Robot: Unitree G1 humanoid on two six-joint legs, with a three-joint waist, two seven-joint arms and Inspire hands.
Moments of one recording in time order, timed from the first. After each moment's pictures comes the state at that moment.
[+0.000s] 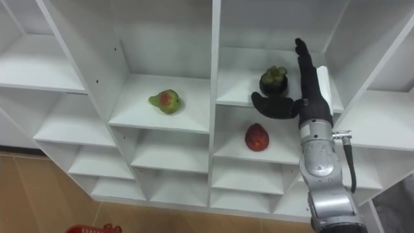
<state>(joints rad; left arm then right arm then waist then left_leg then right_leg) 0.23 0.18 0.09 0.98 0.16 -0.02 -0.05 -0.15 -0.31 0.01 0.31 -0.13 -0.11 -0.18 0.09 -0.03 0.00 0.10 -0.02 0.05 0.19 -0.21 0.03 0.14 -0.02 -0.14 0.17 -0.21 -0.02</state>
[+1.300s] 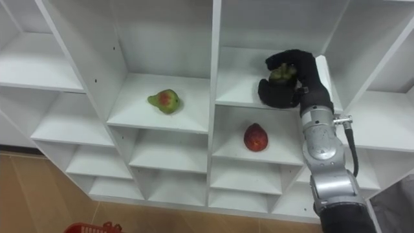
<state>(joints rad) 0.21 0.18 0.09 0.98 0.15 -0.01 -0.06 -0.26 -0.33 0.00 0.39 -0.13 -0.11 -0.11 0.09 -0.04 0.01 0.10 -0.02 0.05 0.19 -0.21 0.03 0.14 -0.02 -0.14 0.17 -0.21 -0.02</state>
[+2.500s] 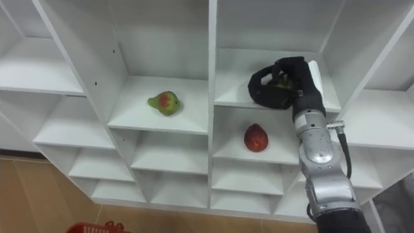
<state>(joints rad) 0.20 0.18 0.06 0.99 0.11 -0.01 -0.04 -0.18 -0.31 0.04 0.28 0.04 -0.08 -0.06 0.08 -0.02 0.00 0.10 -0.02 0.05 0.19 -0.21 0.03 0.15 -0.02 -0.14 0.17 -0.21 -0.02</state>
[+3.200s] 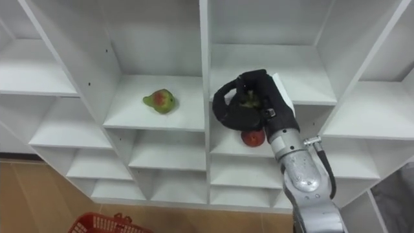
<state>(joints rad) 0.16 0.18 0.00 0.97 0.11 -0.02 -0.01 -0.01 -0.26 0.14 0.00 0.02 -0.08 0.09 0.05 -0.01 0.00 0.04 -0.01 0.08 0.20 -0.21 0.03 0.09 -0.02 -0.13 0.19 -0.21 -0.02</state>
